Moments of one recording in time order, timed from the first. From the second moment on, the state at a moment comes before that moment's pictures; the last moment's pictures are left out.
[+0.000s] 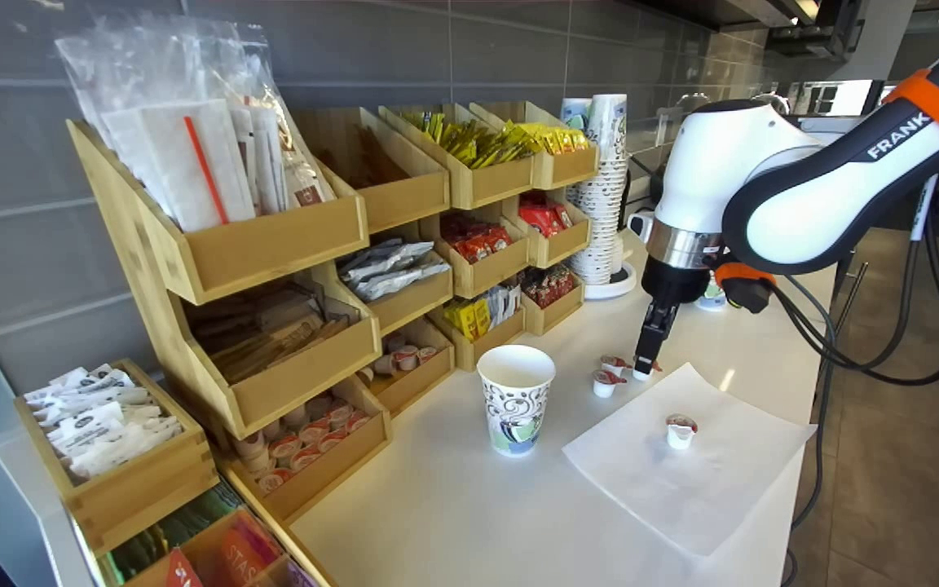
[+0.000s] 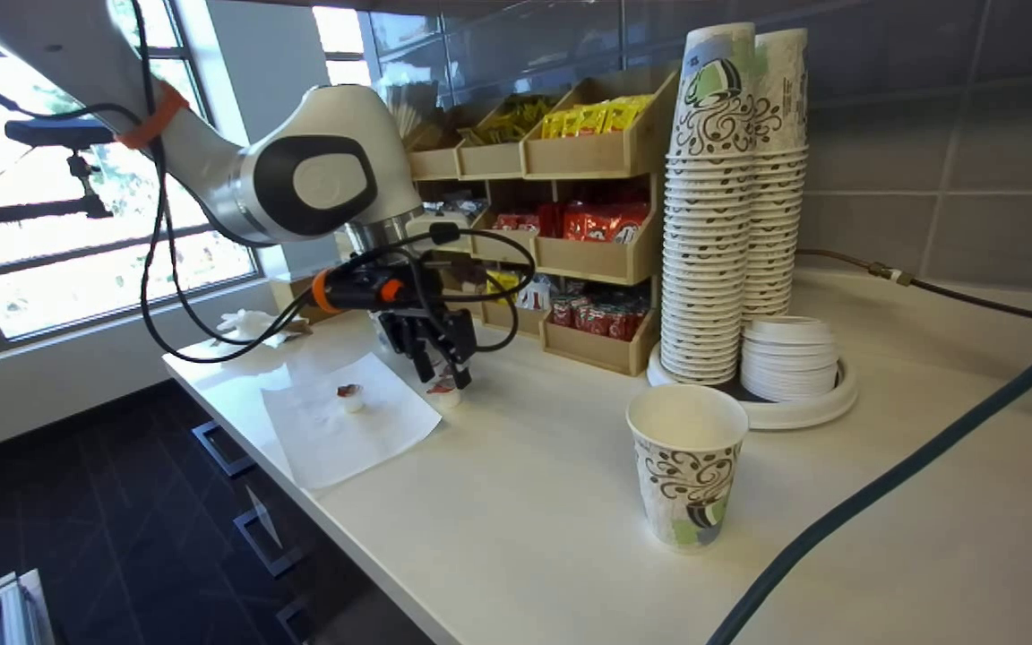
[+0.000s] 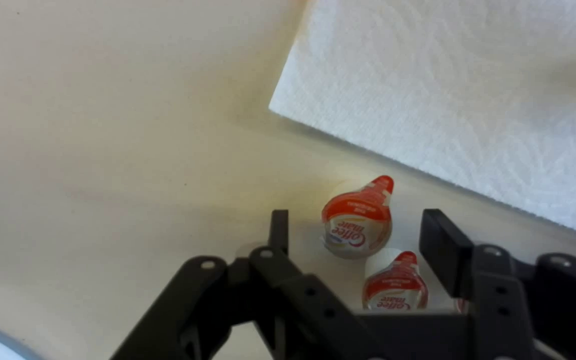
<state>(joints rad) -0.06 0.08 -0.04 -2.38 -0.18 2.59 -0.06</state>
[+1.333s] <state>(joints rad) -0.06 0.12 -0.06 -2.32 -0.19 2.59 -0.06</state>
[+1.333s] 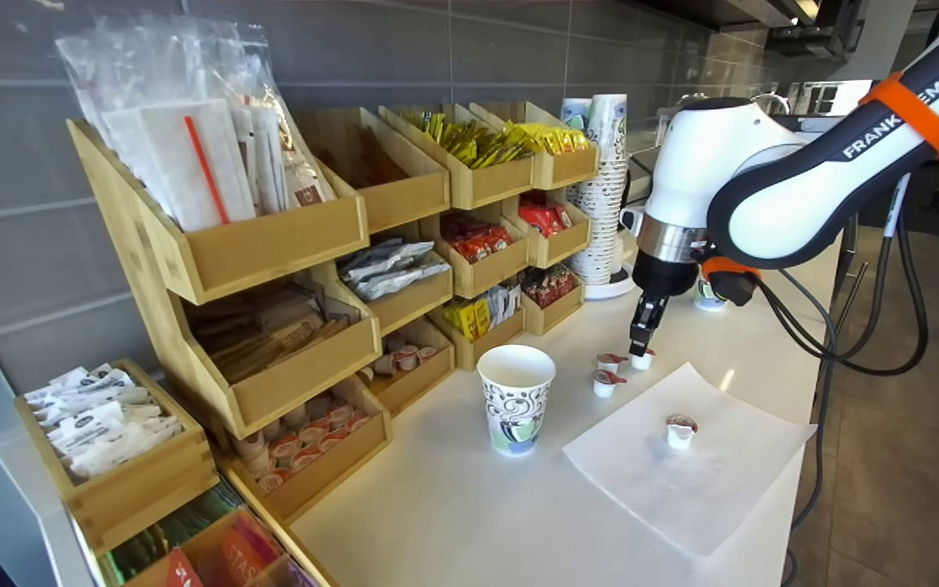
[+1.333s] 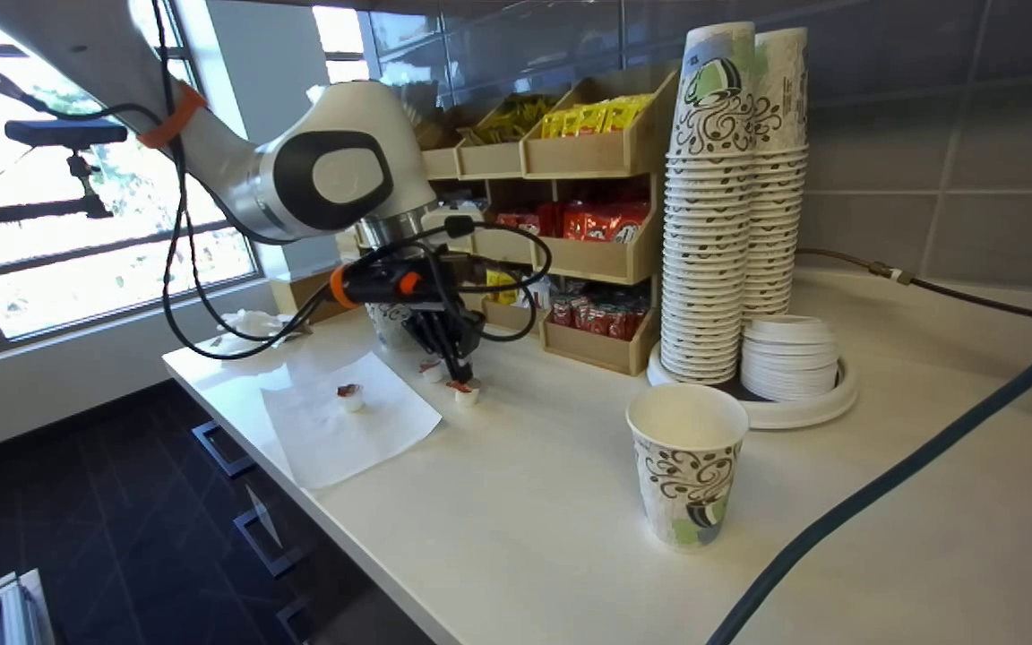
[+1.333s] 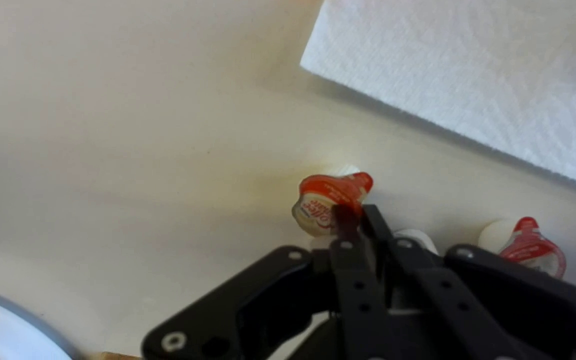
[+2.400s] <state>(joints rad) -0.03 0.04 -0.07 -2.32 -0.43 2.59 0.04</state>
